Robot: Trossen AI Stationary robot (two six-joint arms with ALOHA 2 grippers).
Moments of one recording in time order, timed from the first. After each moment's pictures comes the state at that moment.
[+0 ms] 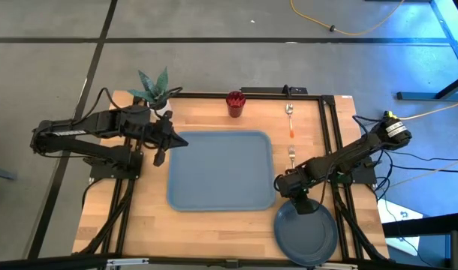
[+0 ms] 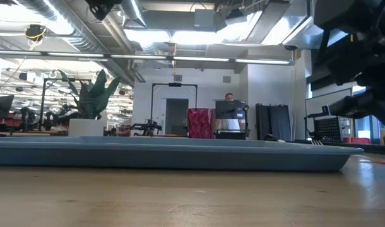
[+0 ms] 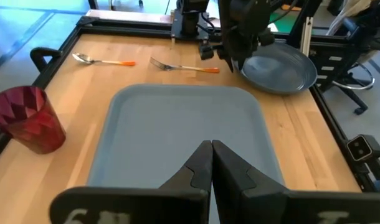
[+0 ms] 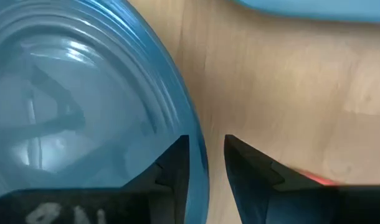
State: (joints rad) left arm 0.09 0.82 0.94 -0.57 0.11 -0.05; right arm 0.40 1.43 0.68 -0.61 -0.25 0.27
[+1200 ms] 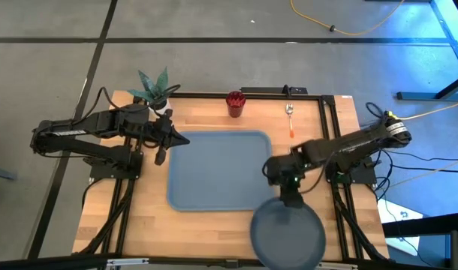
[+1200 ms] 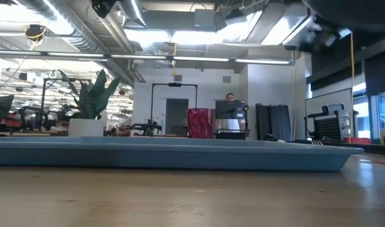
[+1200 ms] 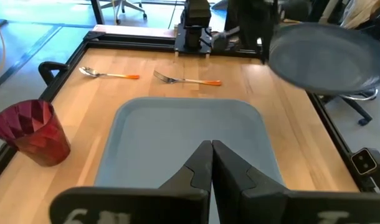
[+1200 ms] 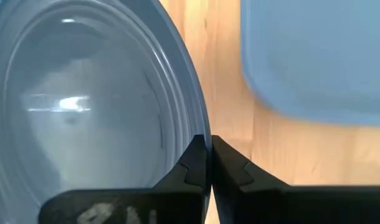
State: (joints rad) left arm 0.09 0.82 0.94 -0.52 0.10 -0.05; right arm 0.25 1.43 1.14 -0.89 -0.47 0.39
